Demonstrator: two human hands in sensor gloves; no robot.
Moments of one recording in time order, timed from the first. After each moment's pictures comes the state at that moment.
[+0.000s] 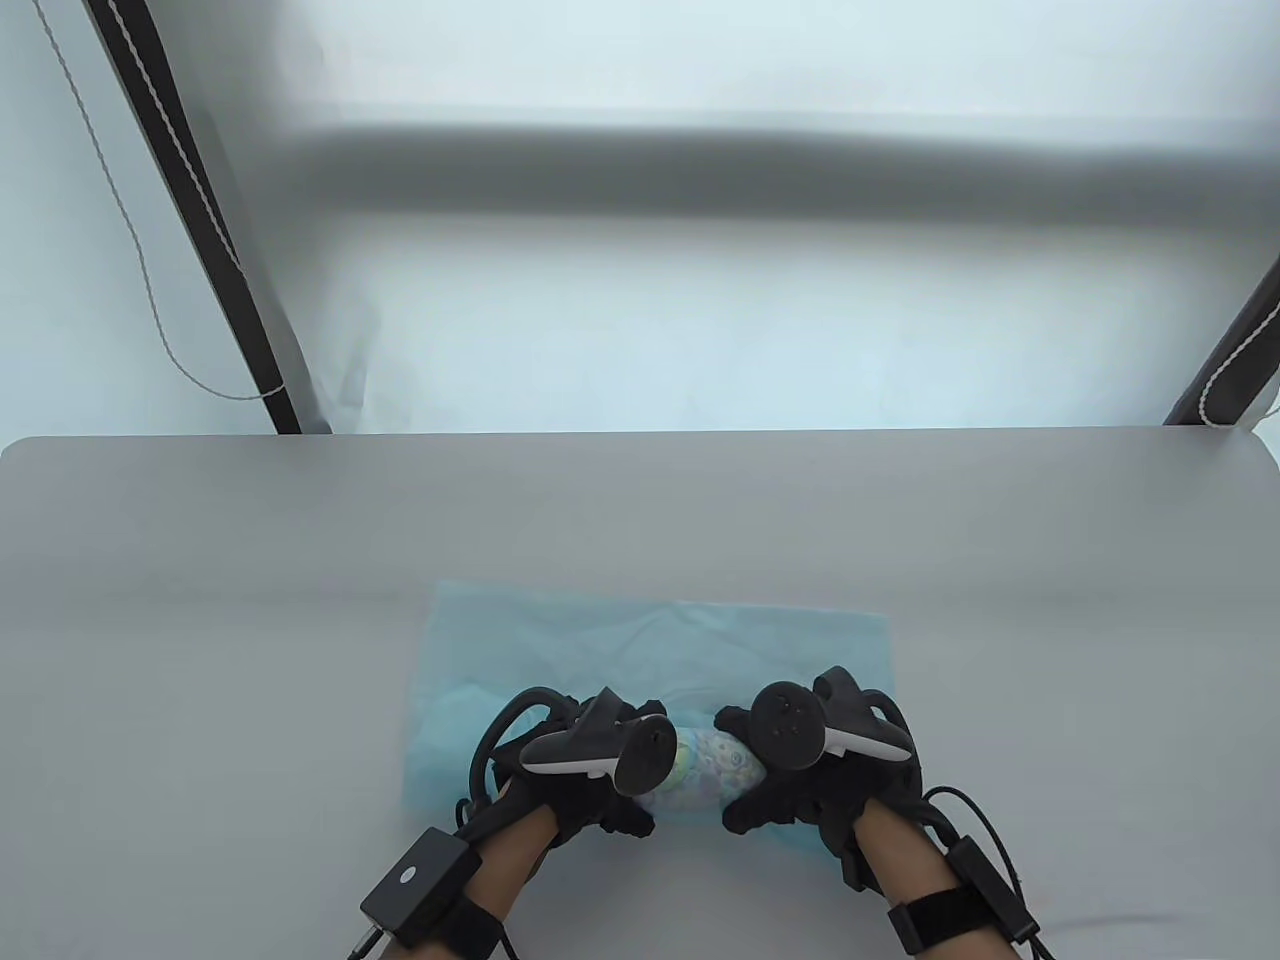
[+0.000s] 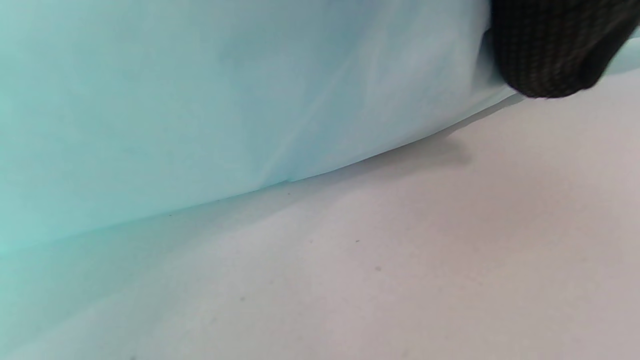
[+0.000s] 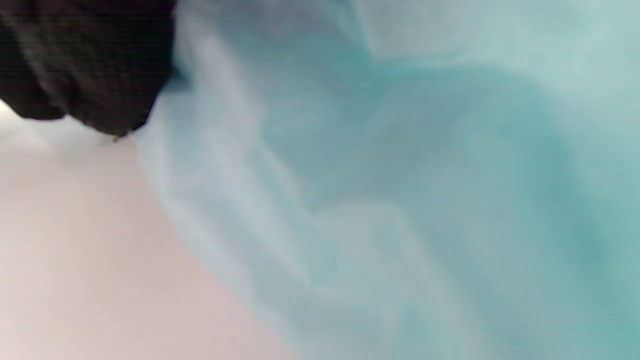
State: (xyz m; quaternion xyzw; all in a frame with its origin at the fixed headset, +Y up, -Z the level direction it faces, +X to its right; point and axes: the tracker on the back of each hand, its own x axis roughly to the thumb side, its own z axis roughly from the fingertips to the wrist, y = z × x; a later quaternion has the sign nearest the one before) left_hand -0.065 -0.746 -0.341 -0.19 -0.32 -0.10 0.92; right_hand 0.129 -0.743 -0.341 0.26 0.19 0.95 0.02
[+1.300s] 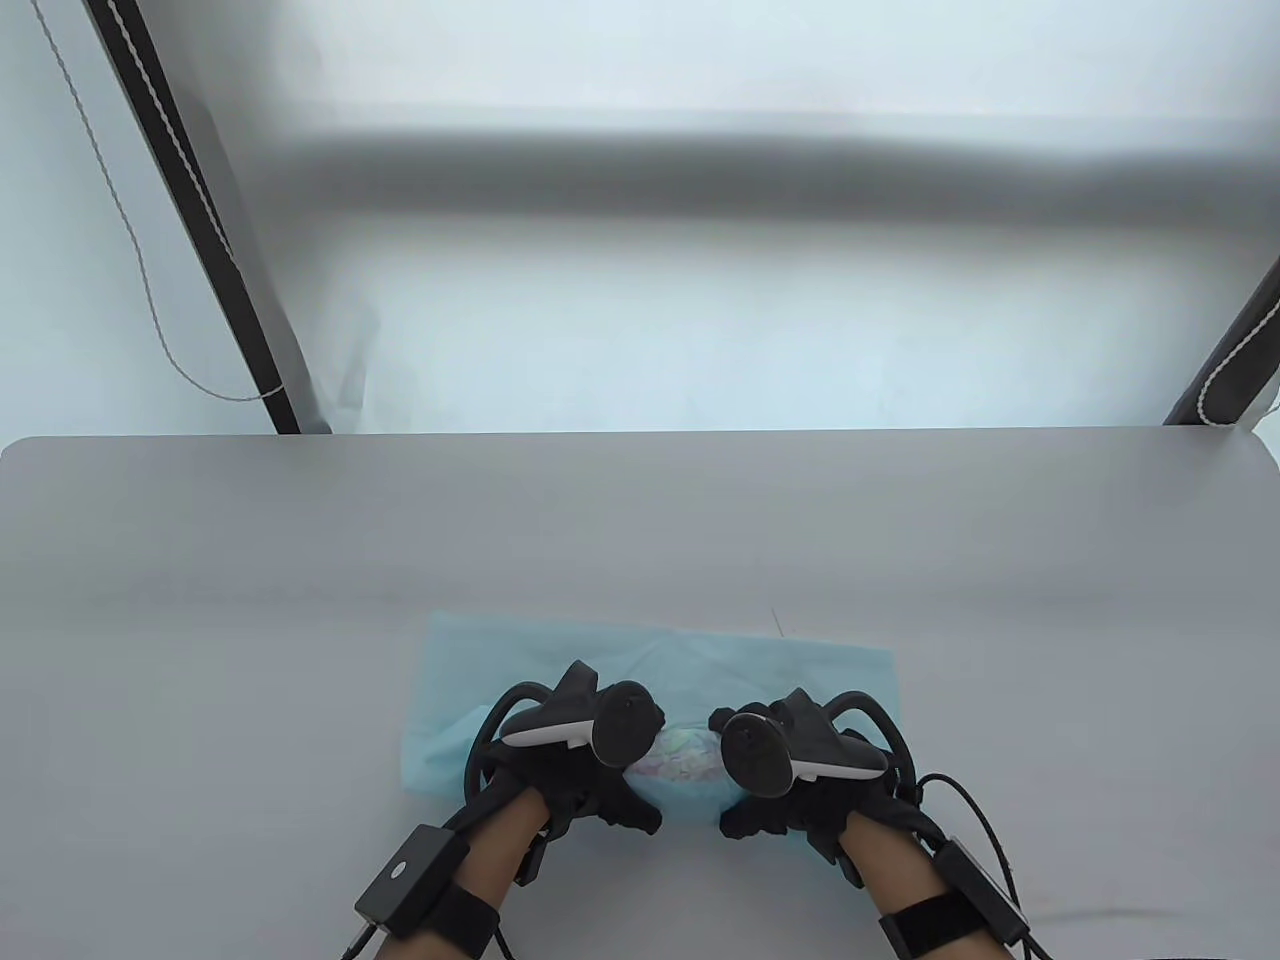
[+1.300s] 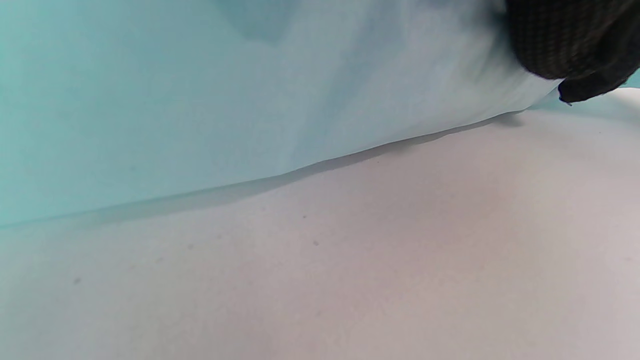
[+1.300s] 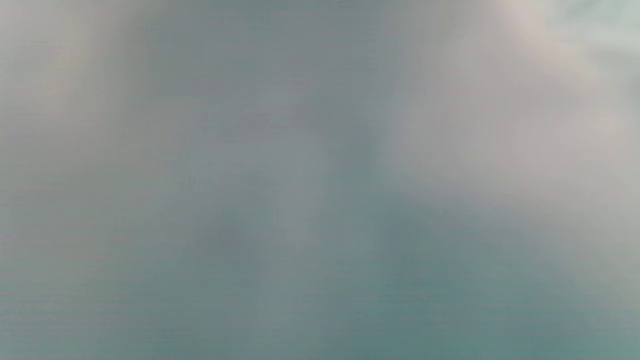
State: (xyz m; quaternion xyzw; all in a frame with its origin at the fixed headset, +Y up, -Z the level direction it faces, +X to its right) left_hand -0.079 -0.750 -0.350 -0.27 -0.31 0.00 0.91; right_hand 0.119 -0.745 -0.336 0.28 0.15 0.95 -0.03
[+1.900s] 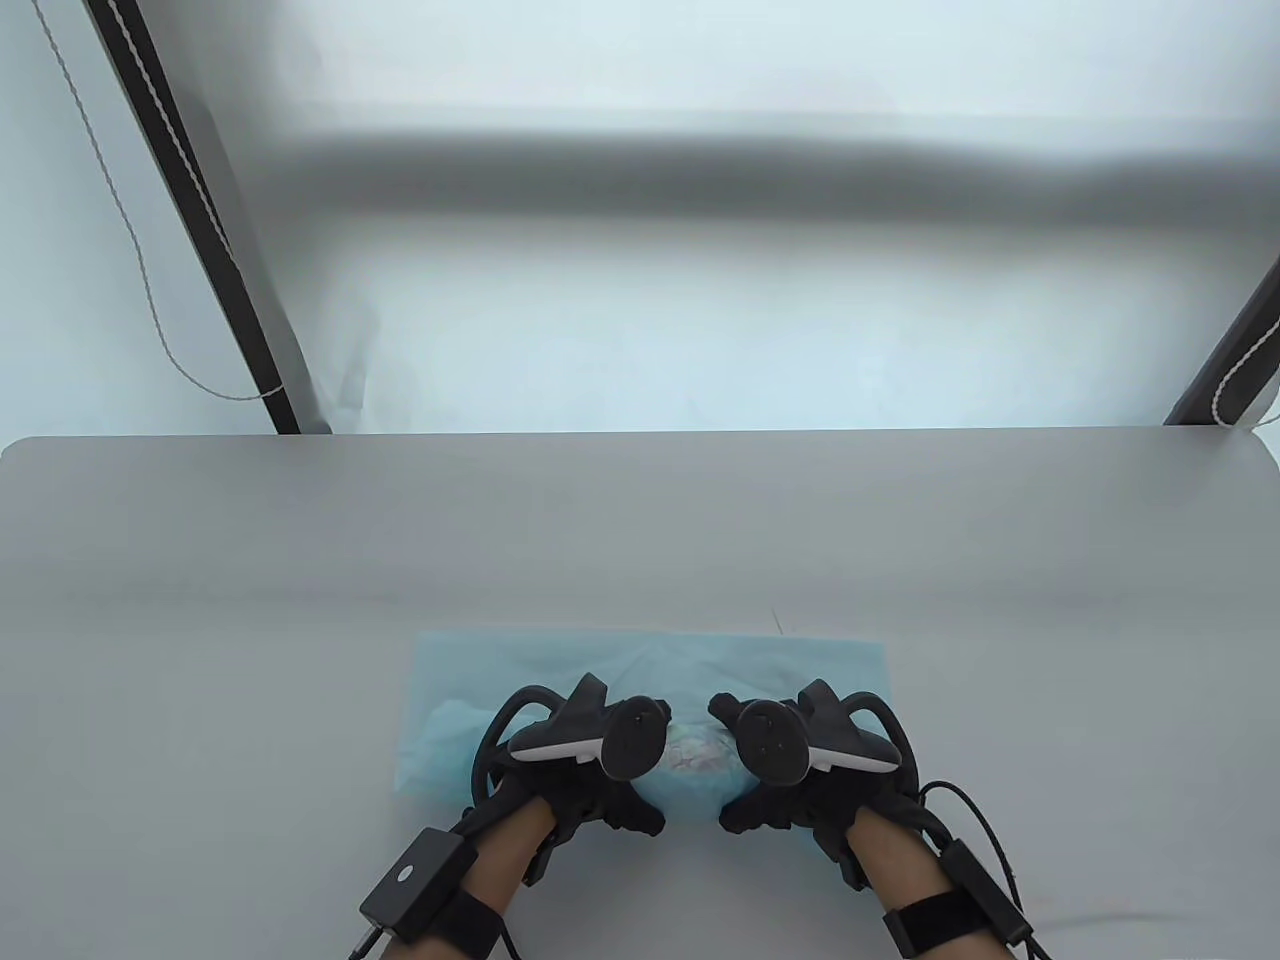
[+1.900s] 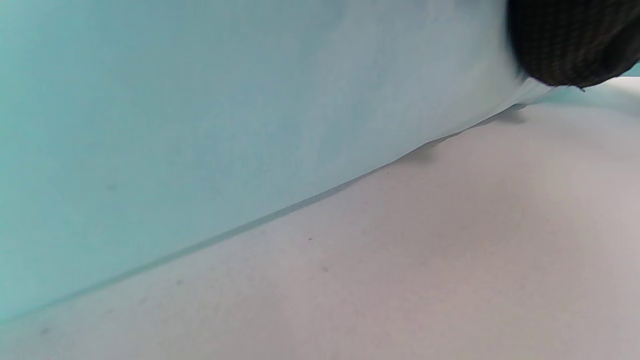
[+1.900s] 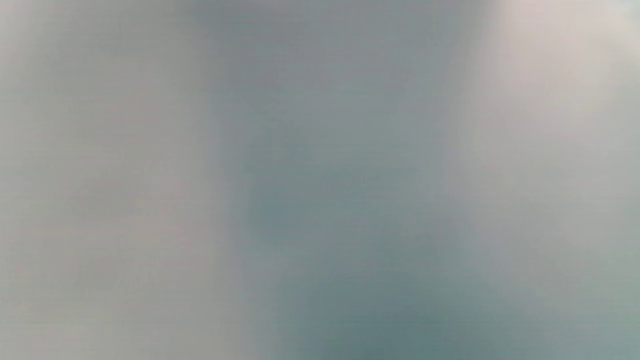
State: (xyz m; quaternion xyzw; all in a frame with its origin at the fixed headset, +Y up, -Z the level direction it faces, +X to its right) left_hand -0.074 -0.750 -0.350 -0.22 -0.31 -0.01 0.92; right_hand 0.123 -0.747 -0.337 0.28 0.14 0.95 -0.02
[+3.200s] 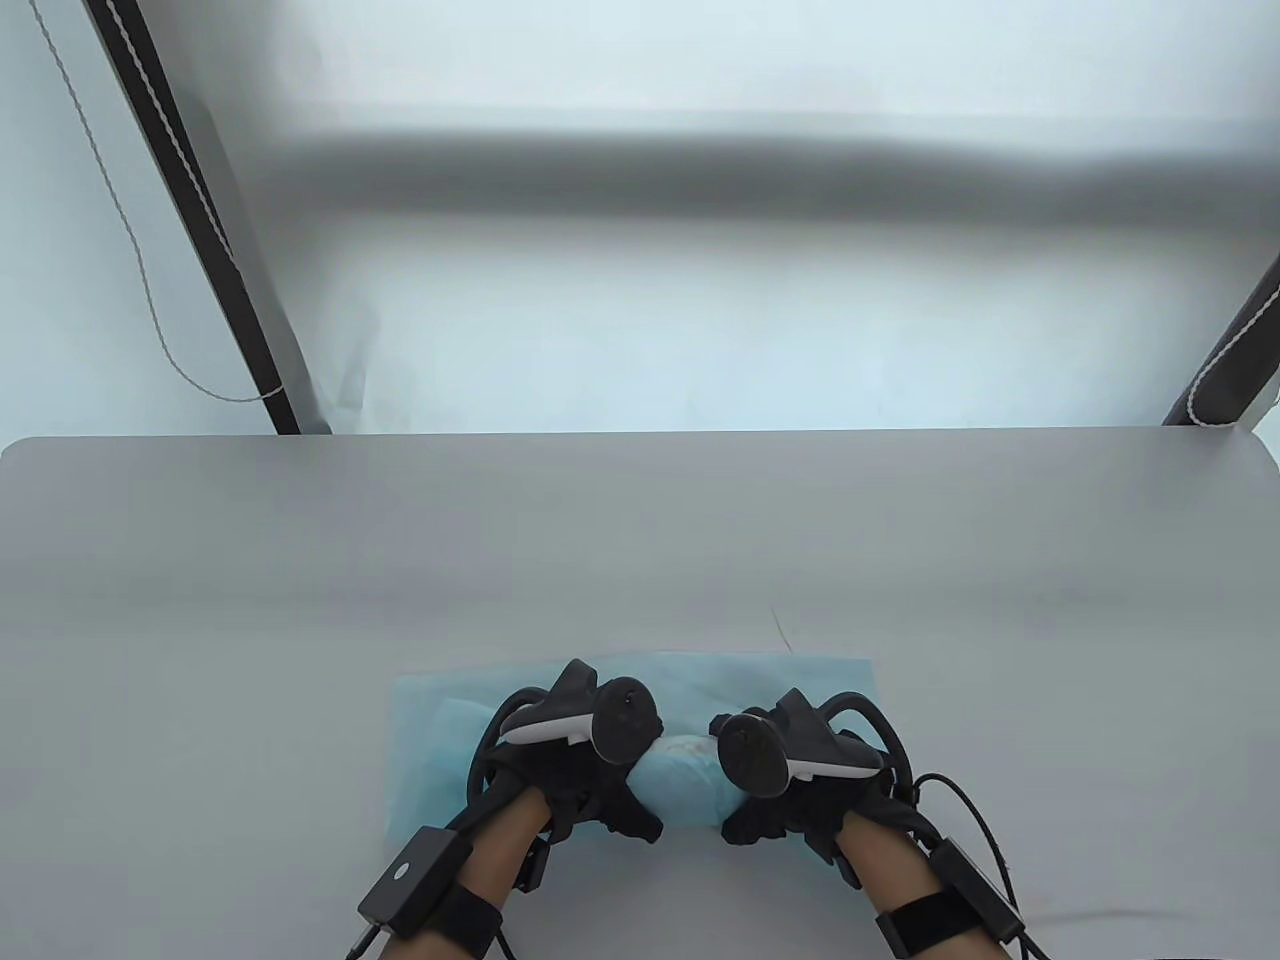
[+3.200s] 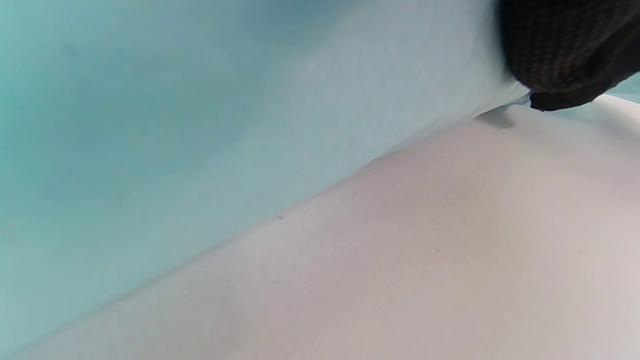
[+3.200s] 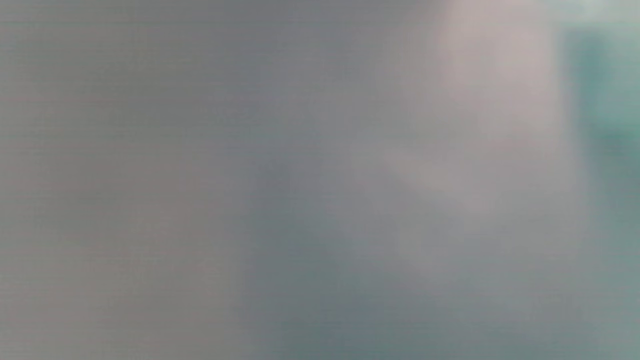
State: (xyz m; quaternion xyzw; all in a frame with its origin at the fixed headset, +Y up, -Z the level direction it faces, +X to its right) left_hand -0.077 -0.752 -0.347 -0.27 -0.31 0.01 0.91; right_hand 0.116 -0.749 -0.336 0.28 0.16 0.95 -0.04
